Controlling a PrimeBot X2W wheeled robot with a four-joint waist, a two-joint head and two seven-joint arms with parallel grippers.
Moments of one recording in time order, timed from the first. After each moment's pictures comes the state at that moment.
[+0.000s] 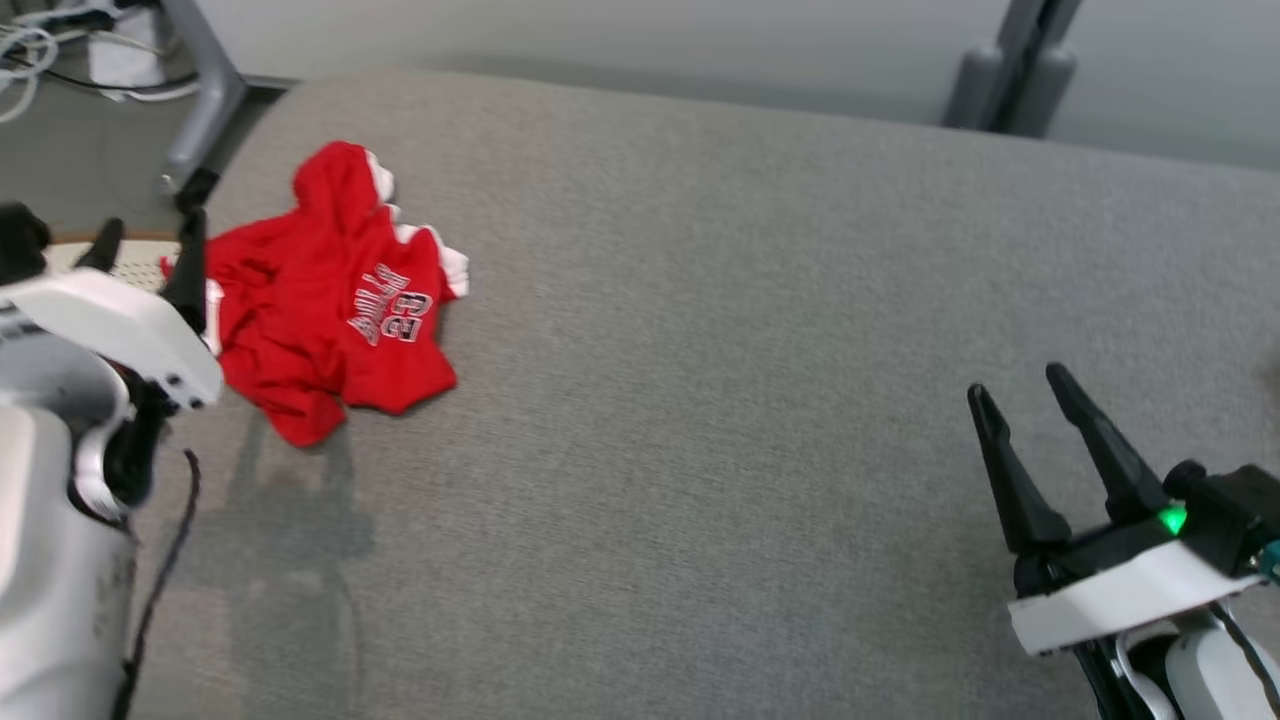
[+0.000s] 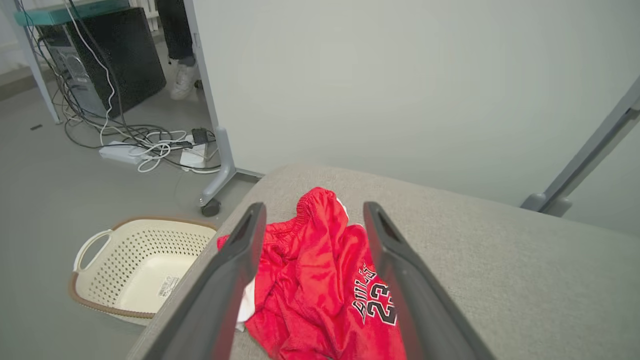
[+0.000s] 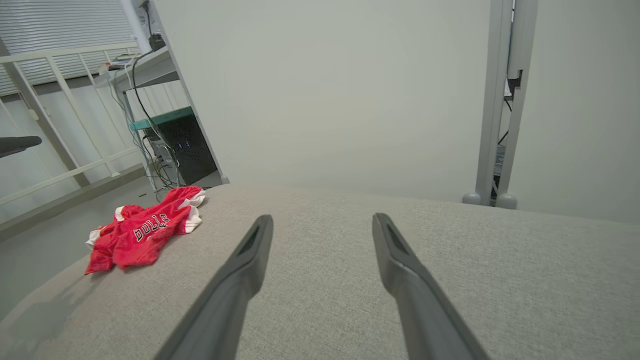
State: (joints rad) left arm -0.56 0.32 -0.08 0.41 -0.52 0.05 0.21; right arm -0.11 -0.24 0.20 0.01 0.40 0.13 -0.17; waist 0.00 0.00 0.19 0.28
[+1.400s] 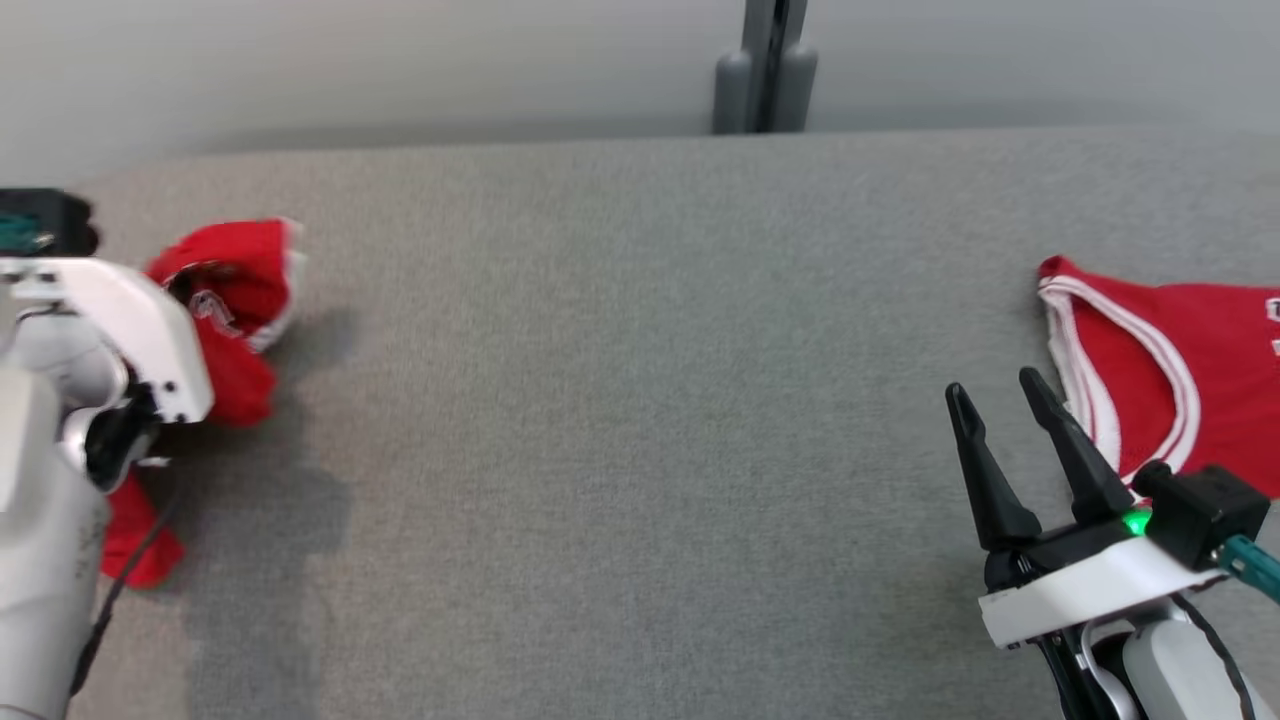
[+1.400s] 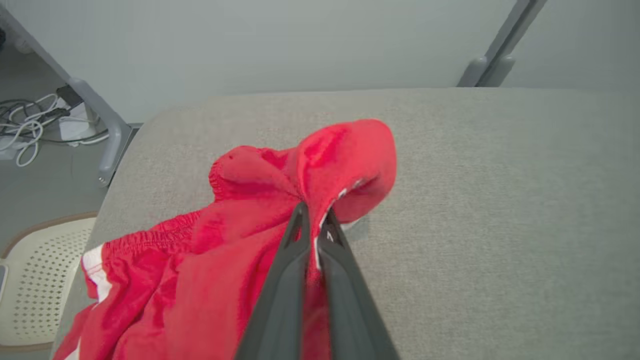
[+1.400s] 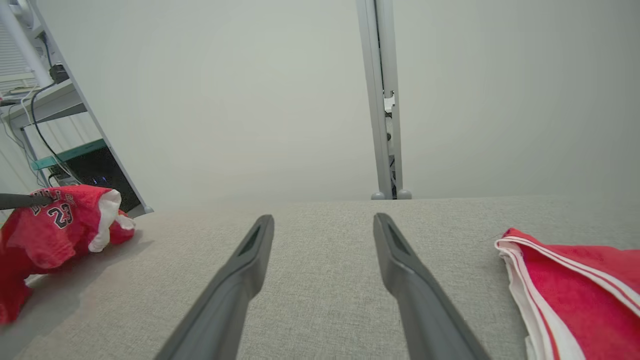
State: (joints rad) left arm -0.80 0.41 -0.29 0.86 -0.54 -0.13 0.34; right arm -0.19 -0.21 0.25 0.15 0.45 0.13 -0.25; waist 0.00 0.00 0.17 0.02
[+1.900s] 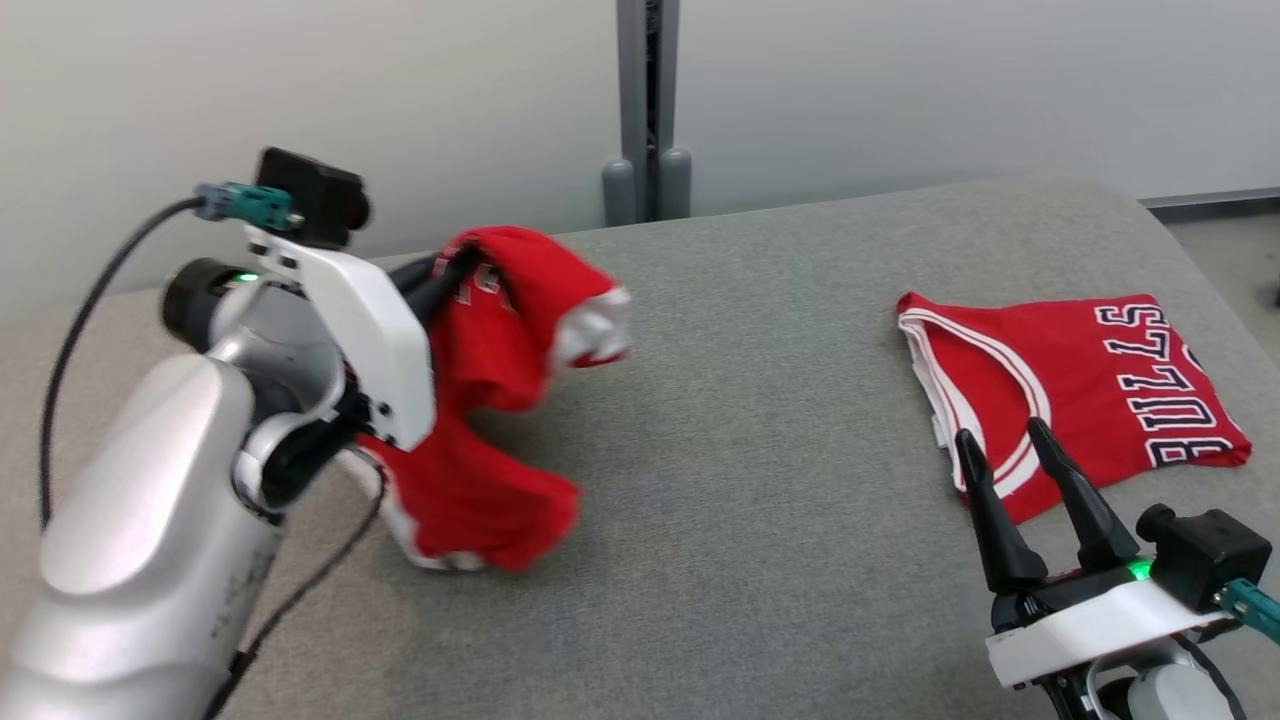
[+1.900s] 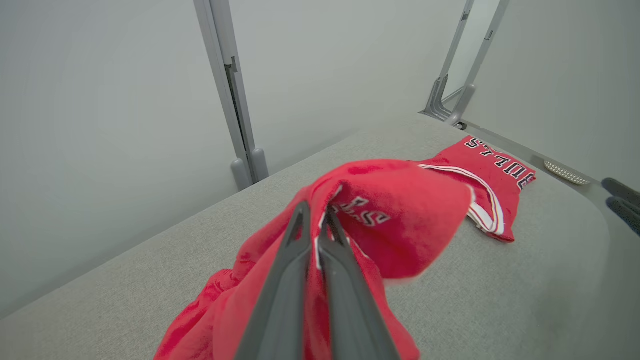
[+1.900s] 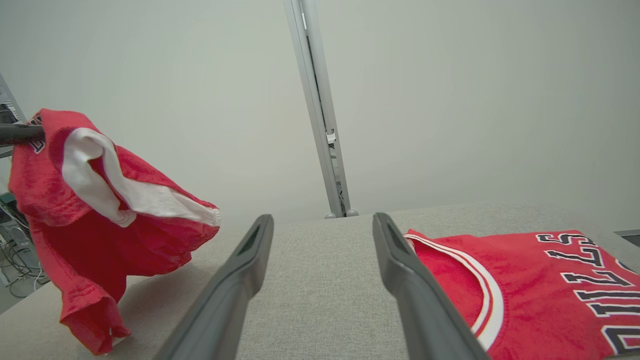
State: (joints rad) left arm -0.70 0.36 -0.46 0.33 -0.69 -0.13 0.48; right arm -0.11 -0.20 0.23 0.16 0.46 0.13 -0.26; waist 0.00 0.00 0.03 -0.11
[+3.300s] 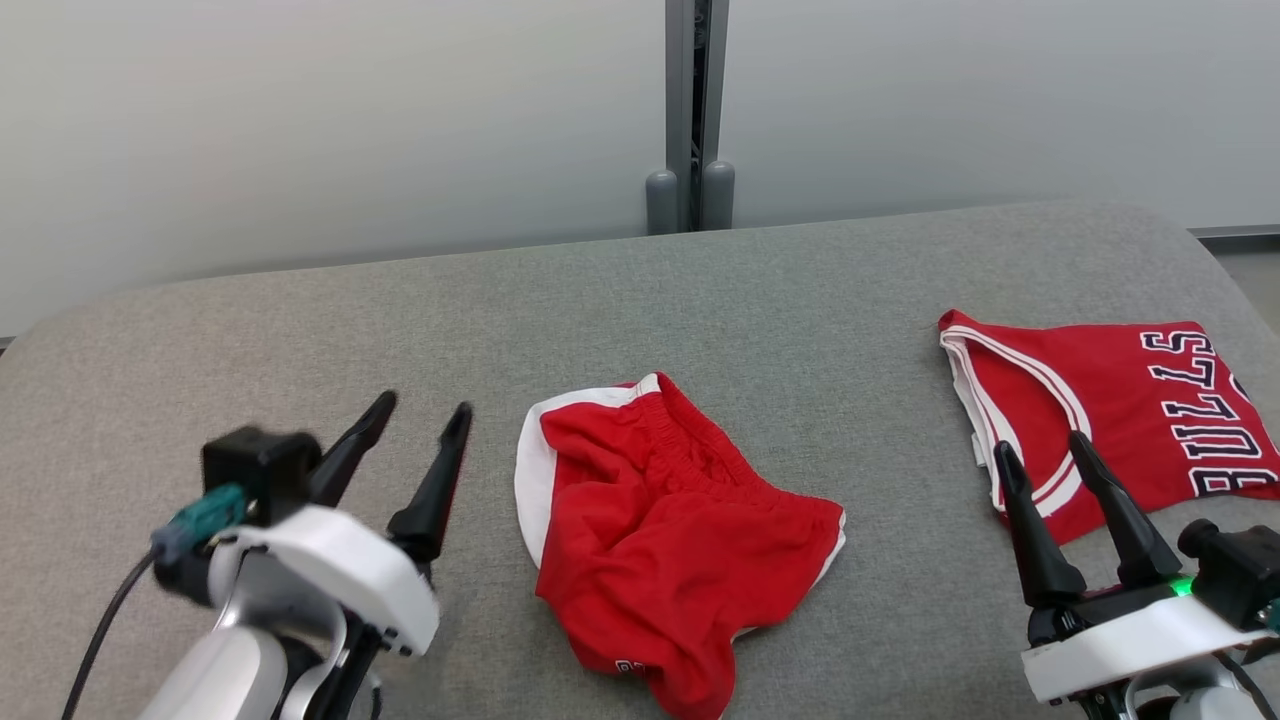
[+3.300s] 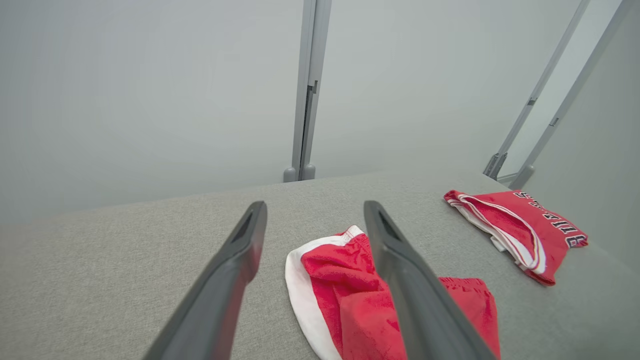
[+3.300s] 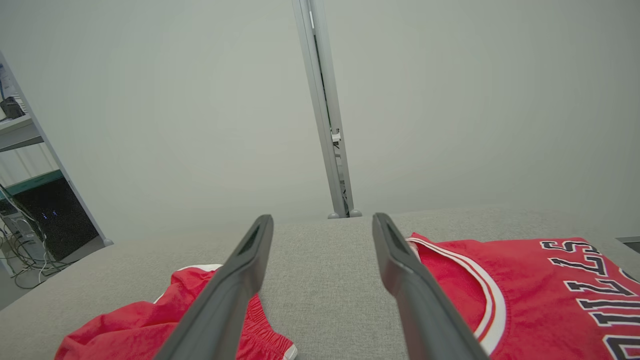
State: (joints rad) left arm -0.22 0.36 -0.42 -0.03 -0.64 0.11 0.14; right arm -0.05 -0.21 0.17 0.09 0.45 0.13 -0.21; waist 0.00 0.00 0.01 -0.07
